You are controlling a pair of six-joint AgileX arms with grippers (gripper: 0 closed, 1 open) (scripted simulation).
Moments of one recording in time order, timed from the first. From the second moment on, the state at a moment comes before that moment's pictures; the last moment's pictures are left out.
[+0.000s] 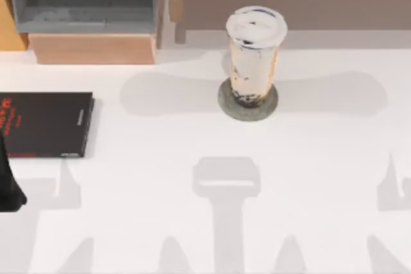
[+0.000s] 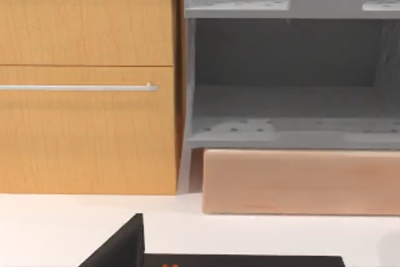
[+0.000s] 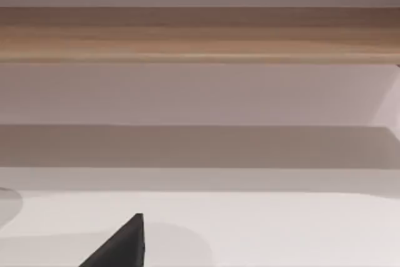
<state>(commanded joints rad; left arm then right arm) 0.00 0.00 0.00 0.00 0.00 0.00 0.00 0.00 0.00 0.00 0.00 0.00</state>
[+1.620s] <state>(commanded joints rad) -0.21 1.81 1.18 0.61 -0.17 0.00 0.00 0.00 0.00 0.00 0.00 0.00</state>
